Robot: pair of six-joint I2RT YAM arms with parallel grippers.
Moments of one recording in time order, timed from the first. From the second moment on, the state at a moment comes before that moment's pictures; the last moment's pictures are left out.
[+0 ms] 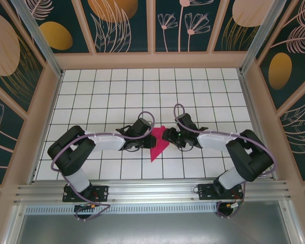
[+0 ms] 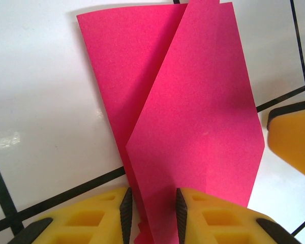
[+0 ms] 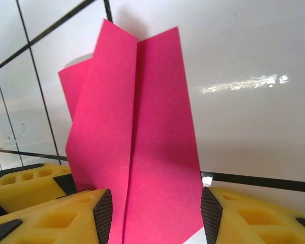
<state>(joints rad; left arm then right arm) -0.83 1.71 0.79 -0.03 0.15 -0.67 0.63 1.52 0.63 -0.06 -0.29 0.94</state>
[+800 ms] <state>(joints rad) -0.83 1.71 0.79 -0.02 0.16 -0.68 0.66 1.56 0.62 0.07 -0.40 0.97</state>
